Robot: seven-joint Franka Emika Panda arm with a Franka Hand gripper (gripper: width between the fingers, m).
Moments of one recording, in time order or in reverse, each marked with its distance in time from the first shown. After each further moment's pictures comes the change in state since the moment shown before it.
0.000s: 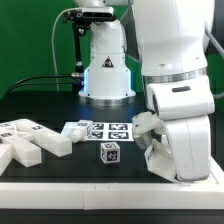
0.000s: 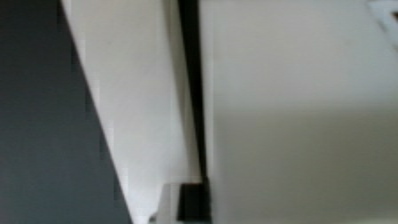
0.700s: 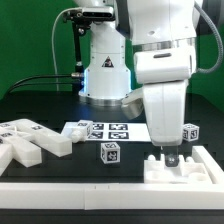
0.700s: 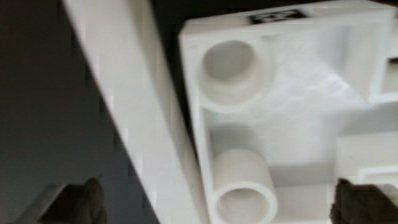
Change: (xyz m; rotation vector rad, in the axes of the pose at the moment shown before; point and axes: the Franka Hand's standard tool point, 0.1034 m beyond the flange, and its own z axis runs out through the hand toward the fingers) arm -0.012 -0.012 -0.039 -0.066 -0.034 0.164
